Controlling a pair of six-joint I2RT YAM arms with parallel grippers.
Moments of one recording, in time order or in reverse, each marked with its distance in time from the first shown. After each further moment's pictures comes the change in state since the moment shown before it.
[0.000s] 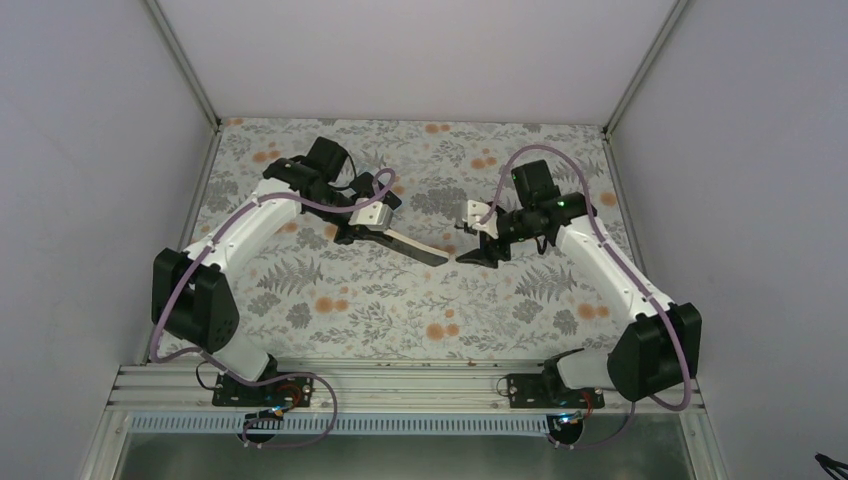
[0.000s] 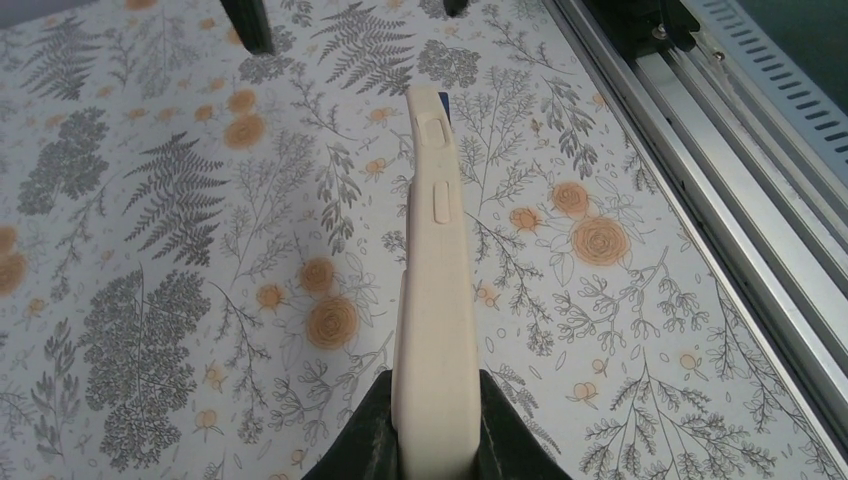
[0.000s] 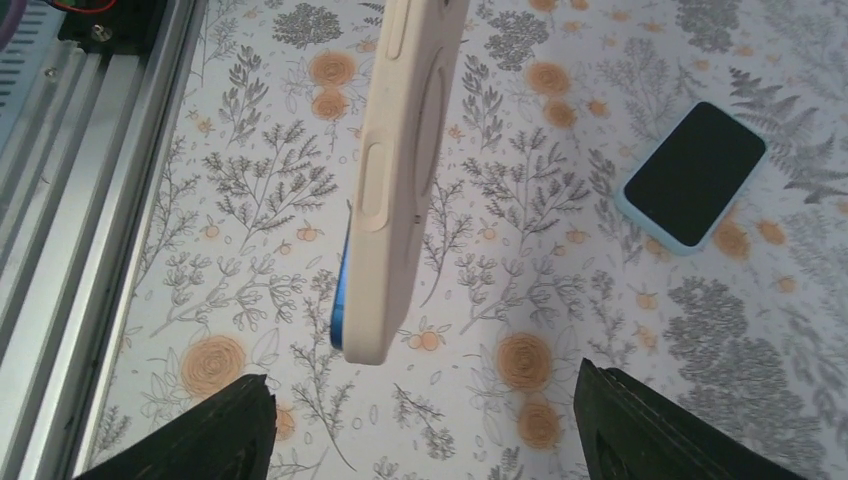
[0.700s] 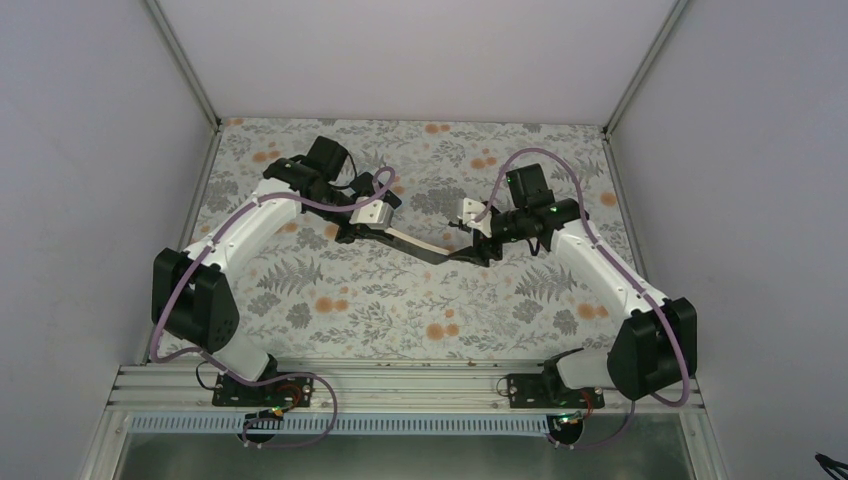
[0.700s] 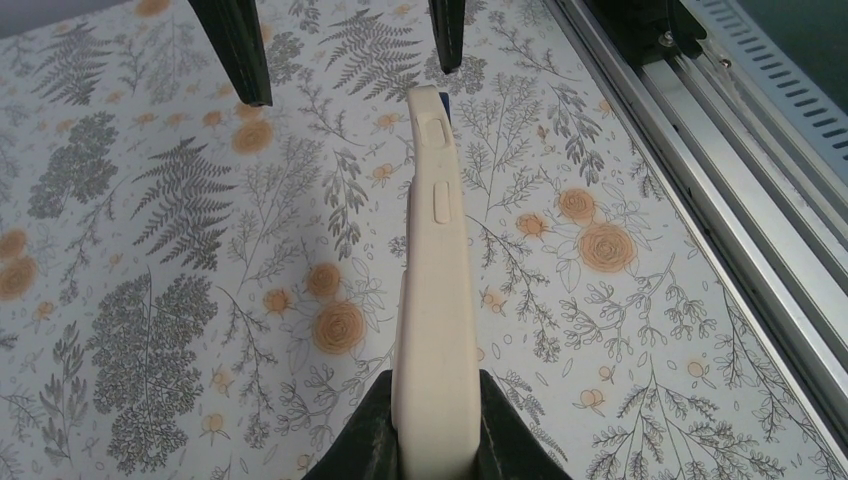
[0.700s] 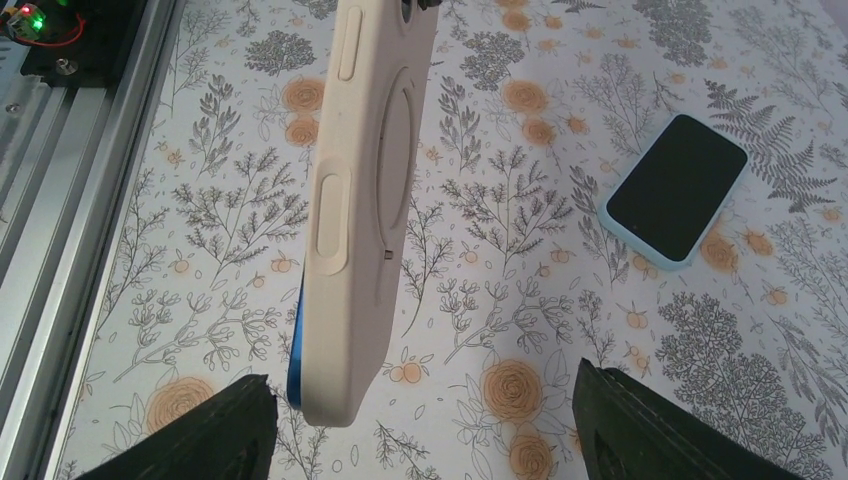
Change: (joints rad) left arm 0.000 0.000 0.000 0.021 0.008 -0.013; right arm 0.021 -0.001 -0.087 0.178 -0.018 0.119
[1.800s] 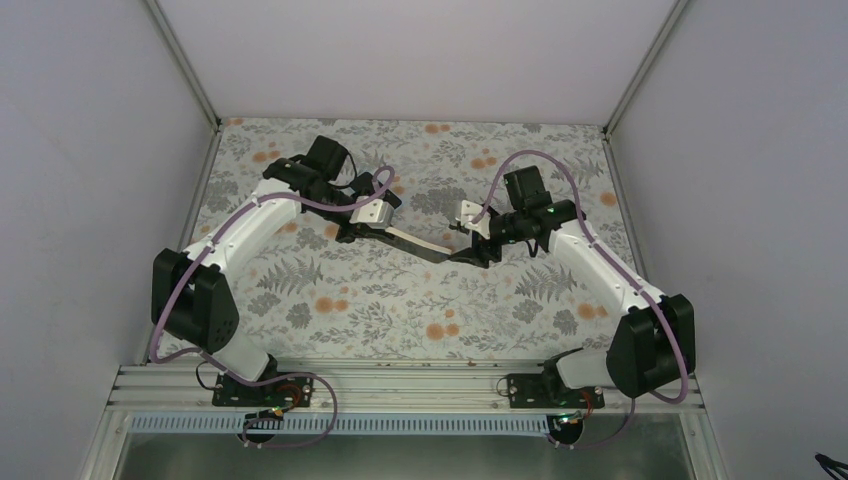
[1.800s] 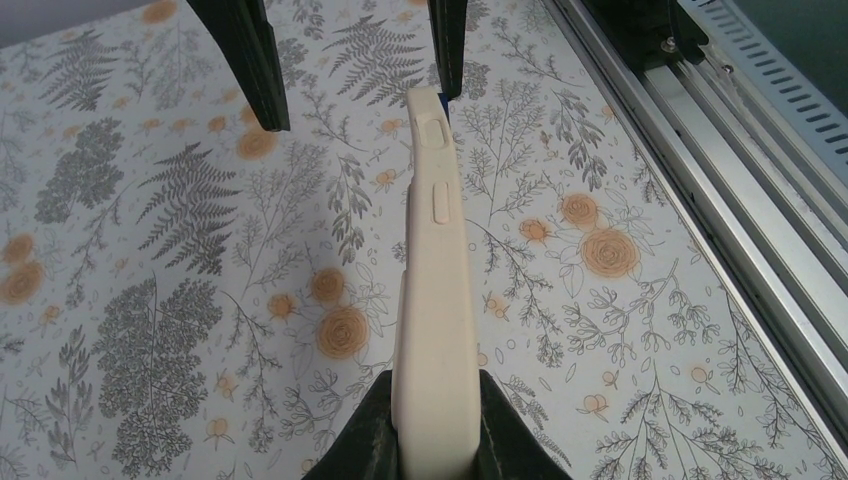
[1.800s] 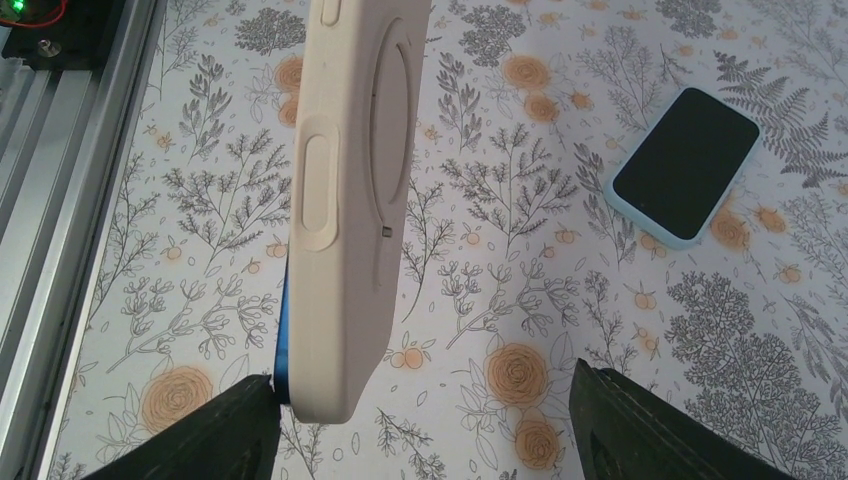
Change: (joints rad) left arm -0.001 -0.002 0.000 0.010 0.008 -0.009; right arm 0.008 0.013 -0.016 0.013 0.027 0.009
